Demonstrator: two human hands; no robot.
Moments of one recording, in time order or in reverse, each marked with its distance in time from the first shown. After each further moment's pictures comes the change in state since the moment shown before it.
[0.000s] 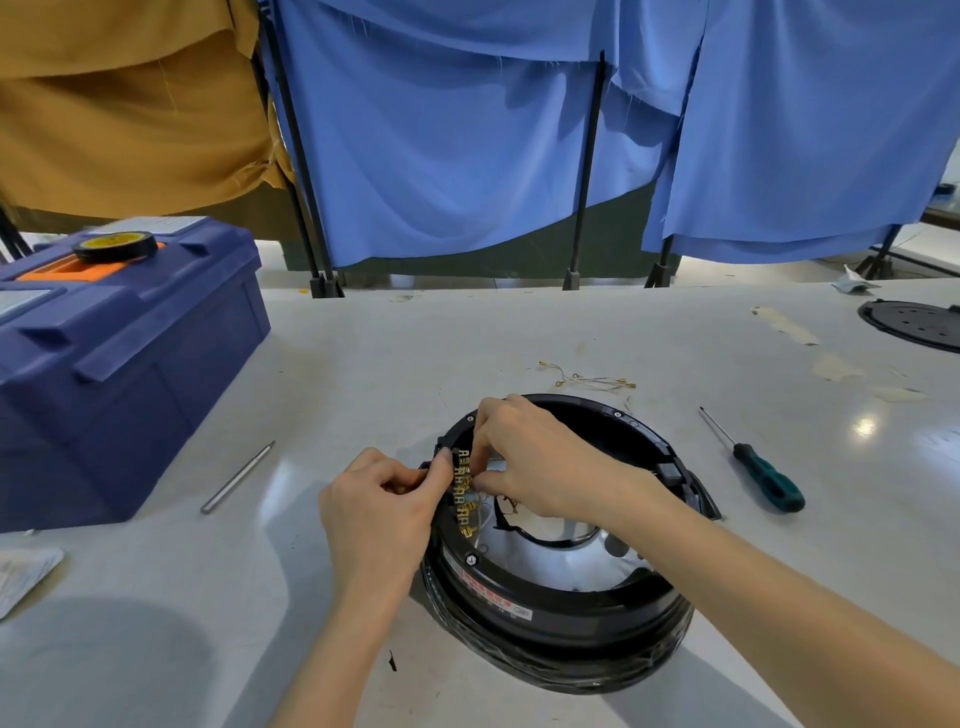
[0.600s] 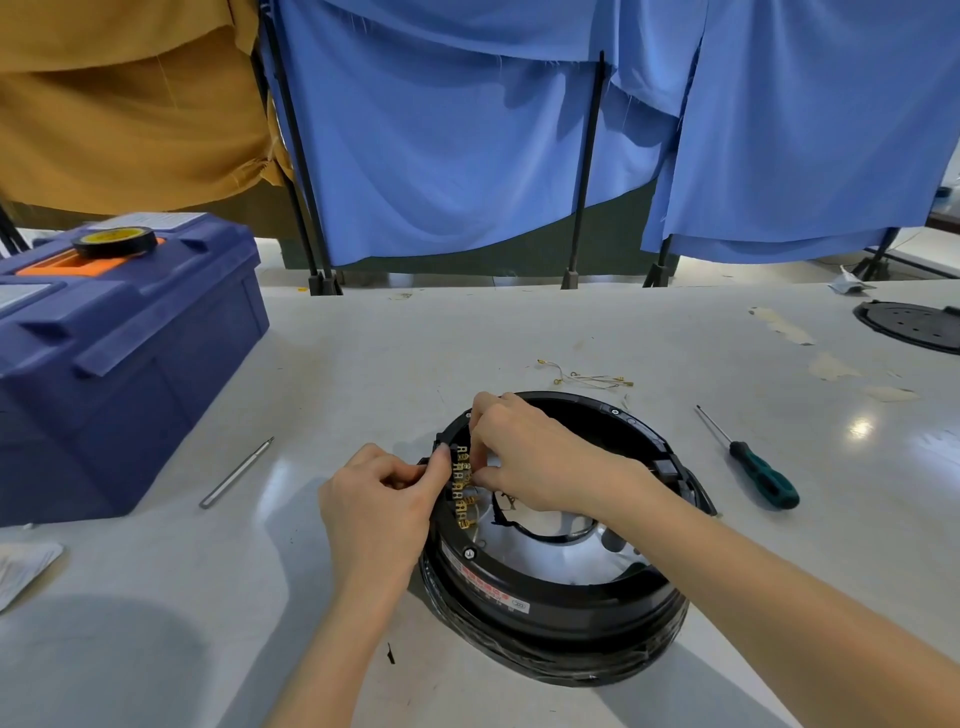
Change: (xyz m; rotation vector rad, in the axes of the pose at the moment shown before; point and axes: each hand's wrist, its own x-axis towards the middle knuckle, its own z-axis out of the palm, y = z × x) left_hand 0.000 0.000 0.001 0.009 -0.011 -0.028; right_hand 0.003 -0.002 0.000 -0.067 -0.030 -0.019
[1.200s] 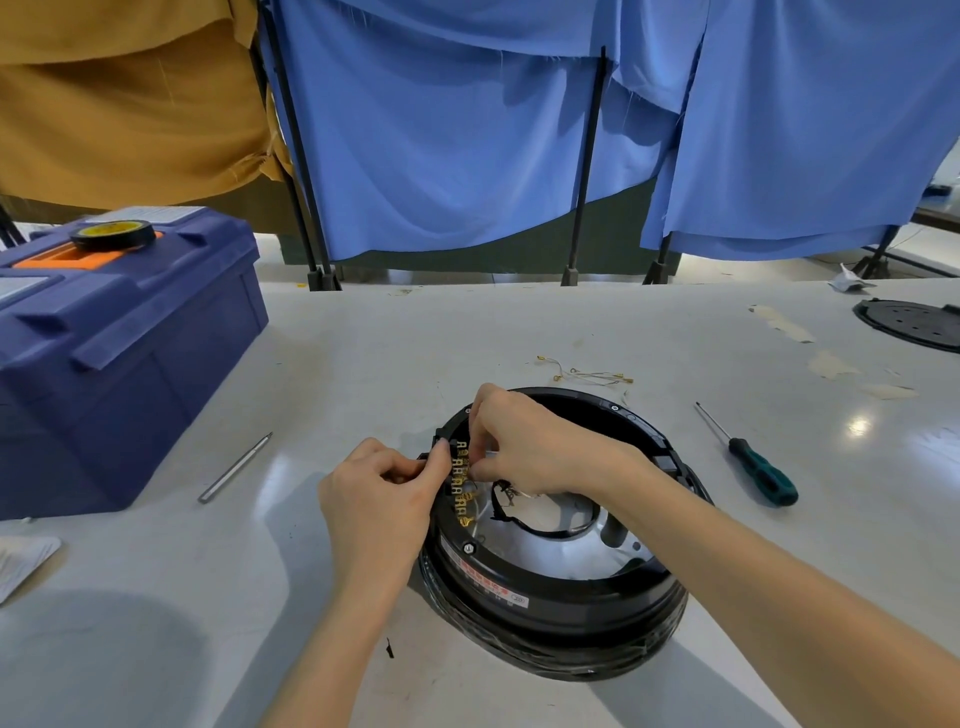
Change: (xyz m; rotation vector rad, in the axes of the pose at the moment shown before) left_hand -0.001 0.001 0.000 -0.025 0.004 -0.001; right_hand 0.004 -0.005 -0.011 0.184 -0.120 0.098
